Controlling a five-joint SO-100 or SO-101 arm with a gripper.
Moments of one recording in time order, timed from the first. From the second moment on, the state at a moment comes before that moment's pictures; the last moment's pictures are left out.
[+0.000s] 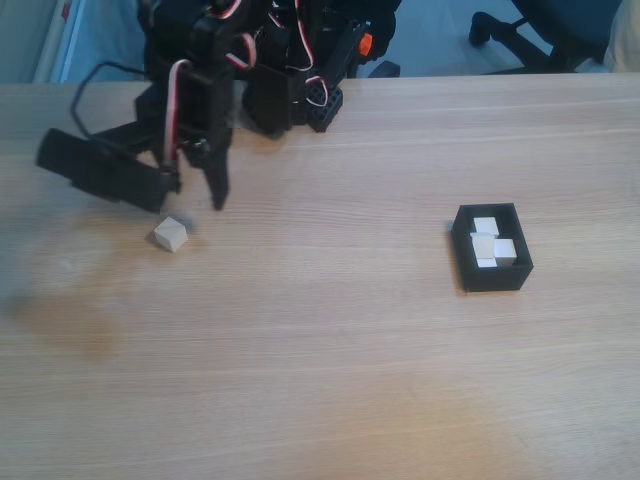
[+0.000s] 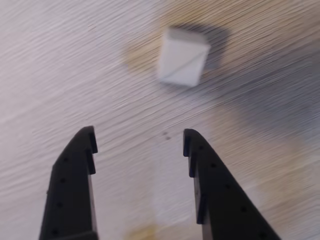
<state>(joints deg) 34.8 112.0 116.5 65.7 -93.6</state>
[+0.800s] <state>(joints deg) 37.8 98.2 113.9 55.9 -93.6</state>
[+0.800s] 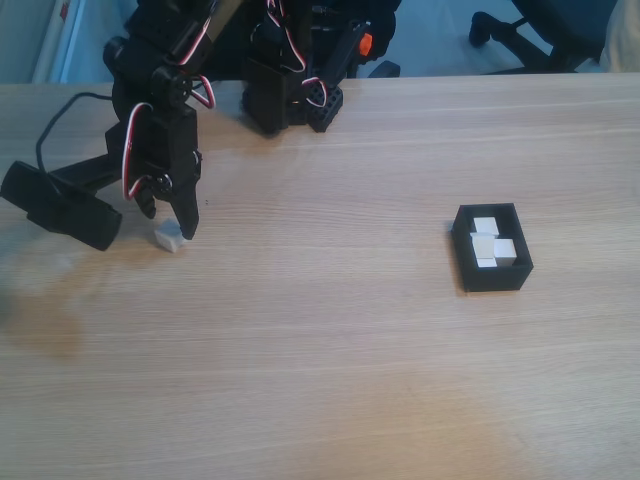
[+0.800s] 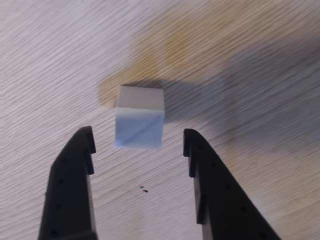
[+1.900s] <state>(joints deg) 36.4 94.3 113.9 53.3 -89.6</state>
